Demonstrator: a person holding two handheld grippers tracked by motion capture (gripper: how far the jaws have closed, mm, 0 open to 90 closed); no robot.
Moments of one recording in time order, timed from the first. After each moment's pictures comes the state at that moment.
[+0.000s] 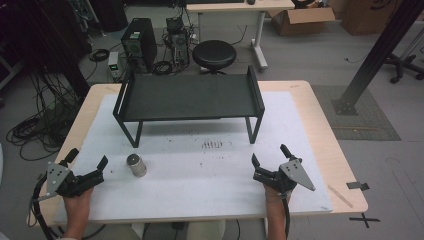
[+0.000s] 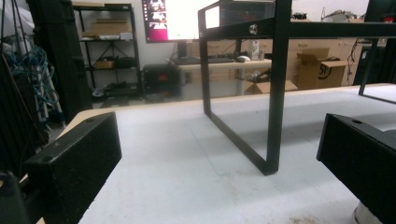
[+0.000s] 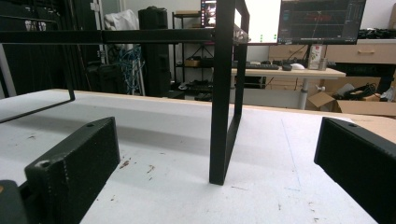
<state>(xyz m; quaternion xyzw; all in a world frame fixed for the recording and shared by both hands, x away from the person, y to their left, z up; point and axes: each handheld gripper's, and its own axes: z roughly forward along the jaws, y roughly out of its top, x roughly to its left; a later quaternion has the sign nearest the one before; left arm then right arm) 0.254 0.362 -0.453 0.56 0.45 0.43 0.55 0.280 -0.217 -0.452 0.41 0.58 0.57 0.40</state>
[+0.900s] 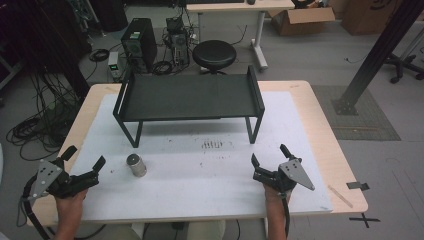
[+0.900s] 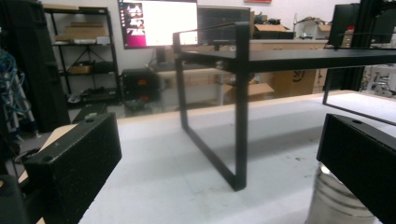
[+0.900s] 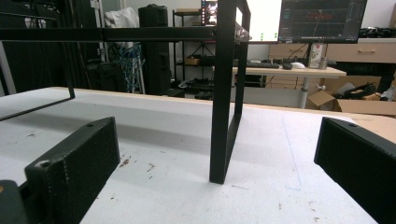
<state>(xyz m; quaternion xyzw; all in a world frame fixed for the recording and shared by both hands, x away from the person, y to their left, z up) 0.242 0.357 -0.422 0.58 0.42 0.40 0.57 0.281 -0.217 -0.452 0.41 0.59 0.57 0.40</state>
